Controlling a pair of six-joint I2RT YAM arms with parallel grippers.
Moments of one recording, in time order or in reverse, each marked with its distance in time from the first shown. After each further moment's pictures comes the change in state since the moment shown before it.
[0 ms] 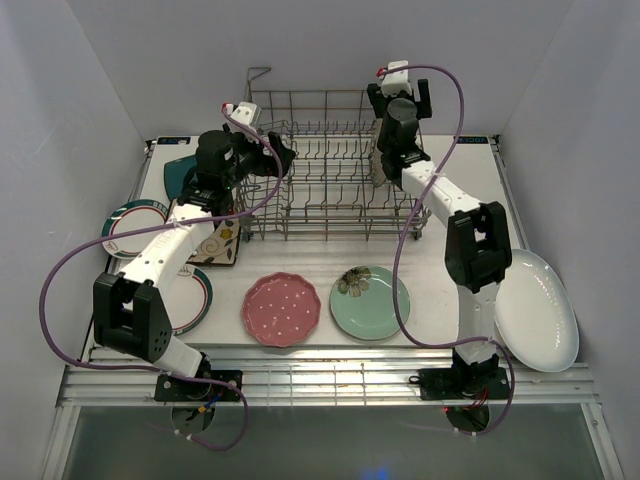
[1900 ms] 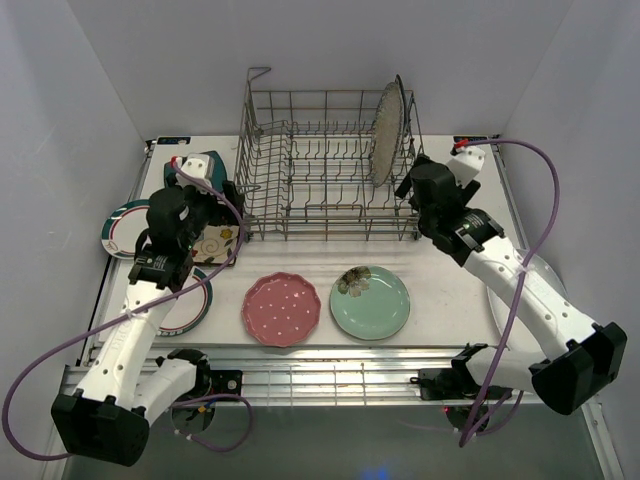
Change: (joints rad) left arm 0.107 -0.553 -0.354 -0.267 -0.187 0.113; right arm 0.169 -0.842 -0.546 -1.013 0.117 1.071
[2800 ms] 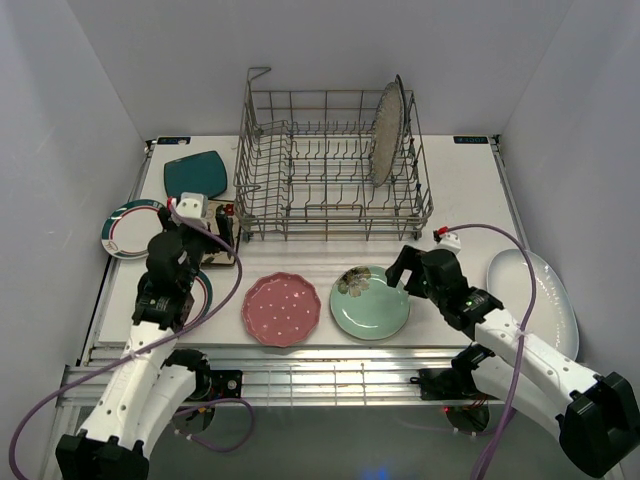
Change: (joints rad) left arm 0.002 -0.233 -0.298 0.135 -0.124 0.056; right arm 0.000 -0.399 -0.787 0.240 -0.500 0.047
